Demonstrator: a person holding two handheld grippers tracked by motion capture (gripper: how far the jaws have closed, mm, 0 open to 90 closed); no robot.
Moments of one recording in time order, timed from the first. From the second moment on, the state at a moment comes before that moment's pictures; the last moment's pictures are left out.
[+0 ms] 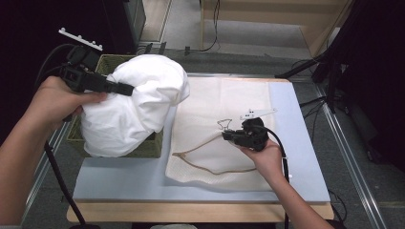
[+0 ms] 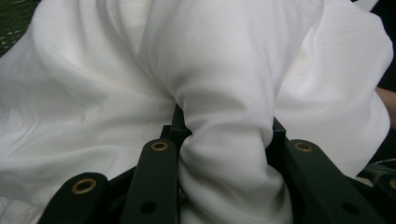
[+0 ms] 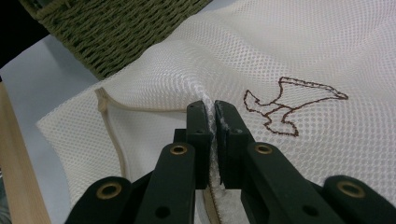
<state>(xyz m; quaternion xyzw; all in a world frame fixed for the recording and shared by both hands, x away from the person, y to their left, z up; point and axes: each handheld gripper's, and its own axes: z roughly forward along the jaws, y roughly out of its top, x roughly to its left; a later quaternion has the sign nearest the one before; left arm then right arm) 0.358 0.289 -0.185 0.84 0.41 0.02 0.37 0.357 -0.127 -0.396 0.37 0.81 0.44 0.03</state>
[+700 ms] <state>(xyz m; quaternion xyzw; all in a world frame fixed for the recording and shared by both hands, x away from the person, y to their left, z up) 0.306 0.223 -0.204 0.87 0.32 -0.02 0.38 0.359 -0.136 -0.378 0.37 0.81 0.45 0.04</state>
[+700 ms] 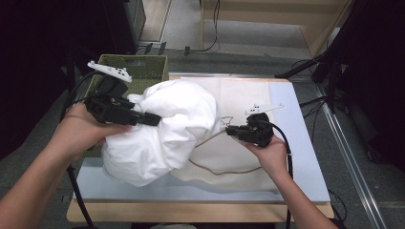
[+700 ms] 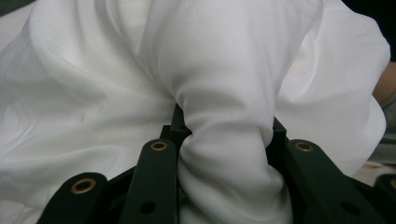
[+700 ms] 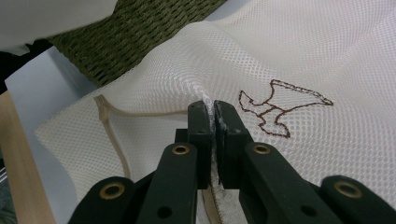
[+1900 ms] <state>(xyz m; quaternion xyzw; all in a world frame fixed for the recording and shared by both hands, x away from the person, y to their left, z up) 0.279 0.165 -0.300 0.88 0.29 -0.09 0.37 0.360 -0.142 -0.368 0.38 0.80 0.46 0.04</state>
